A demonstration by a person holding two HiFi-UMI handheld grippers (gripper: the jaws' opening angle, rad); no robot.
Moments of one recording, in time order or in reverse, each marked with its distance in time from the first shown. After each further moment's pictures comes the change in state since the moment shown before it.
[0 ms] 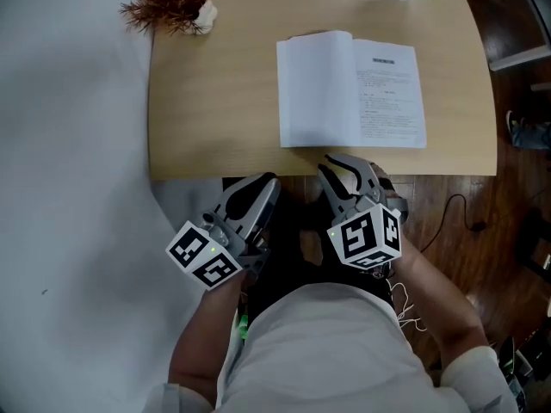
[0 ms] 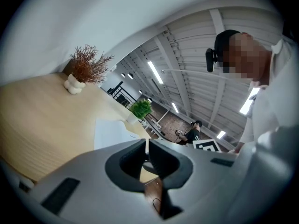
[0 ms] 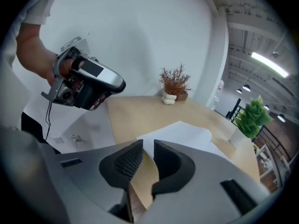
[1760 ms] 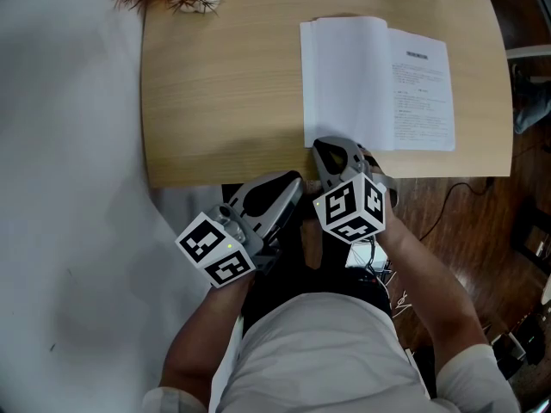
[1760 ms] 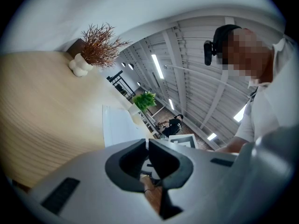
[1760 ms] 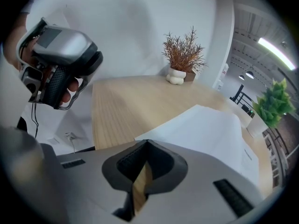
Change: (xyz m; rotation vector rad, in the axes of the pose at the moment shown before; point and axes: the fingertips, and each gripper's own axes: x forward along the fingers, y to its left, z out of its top) left arm 0.004 0.055 -0.022 -0.114 0.098 -0.091; right arm 0.117 0.022 -0.018 0.058 0.196 0.037
